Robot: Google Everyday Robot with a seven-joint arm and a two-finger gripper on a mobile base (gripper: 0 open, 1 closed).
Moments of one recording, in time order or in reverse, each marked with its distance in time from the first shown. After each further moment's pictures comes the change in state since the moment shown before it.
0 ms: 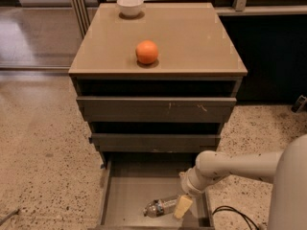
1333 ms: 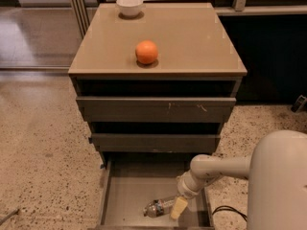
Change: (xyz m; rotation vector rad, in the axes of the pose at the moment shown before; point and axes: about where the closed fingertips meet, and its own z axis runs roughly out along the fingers) arm 0.015 -0.018 0.060 -0.047 0.000 0.030
